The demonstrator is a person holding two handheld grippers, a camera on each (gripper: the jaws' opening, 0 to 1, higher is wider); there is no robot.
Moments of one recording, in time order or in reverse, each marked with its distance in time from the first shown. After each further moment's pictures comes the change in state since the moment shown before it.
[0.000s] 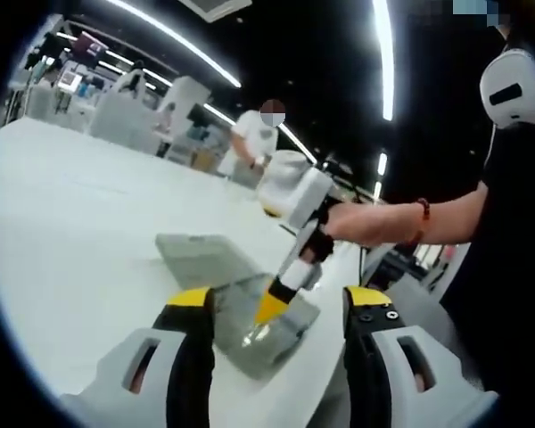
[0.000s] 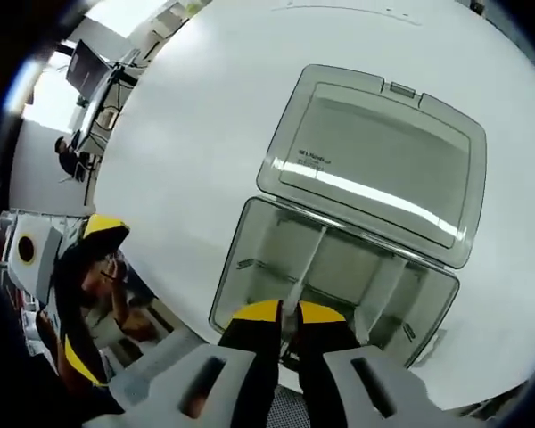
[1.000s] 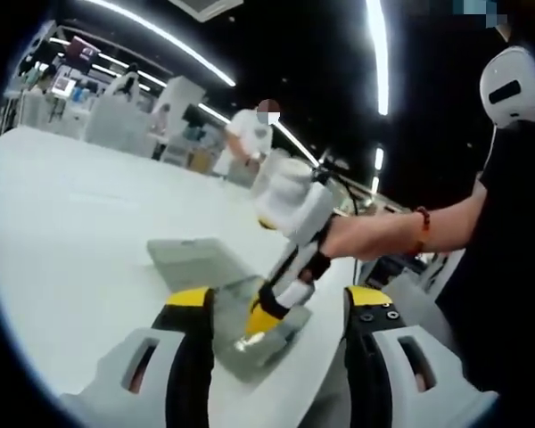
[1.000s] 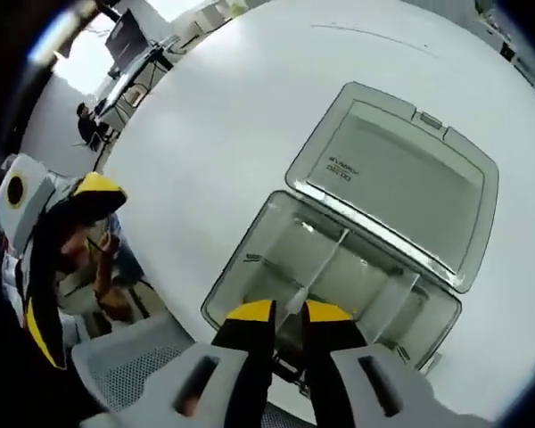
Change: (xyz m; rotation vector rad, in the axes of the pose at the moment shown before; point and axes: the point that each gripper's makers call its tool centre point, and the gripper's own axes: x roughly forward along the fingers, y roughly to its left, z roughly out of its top) left arm 0.002 -0.018 0.007 0.039 0.014 -0.008; right arm 0.006 0.004 -0.004 -0.278 -0.111 -0.016
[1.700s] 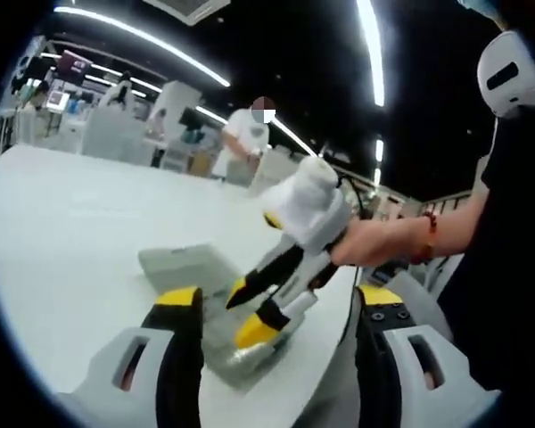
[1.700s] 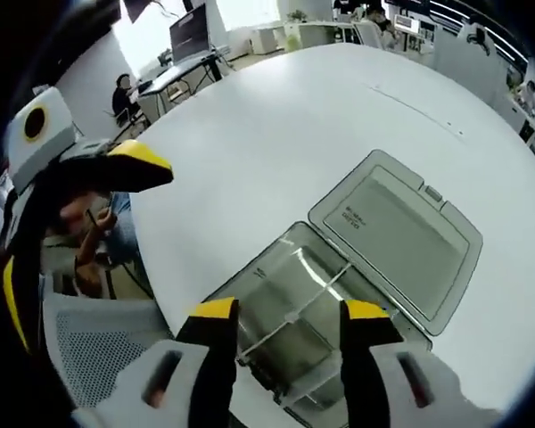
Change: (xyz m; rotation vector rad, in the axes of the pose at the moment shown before) left arm 0.013 -0.026 0.005 0.071 0.020 0.029; right arm -0.021 0.001 0.021 -0.233 -0.240 -0.036
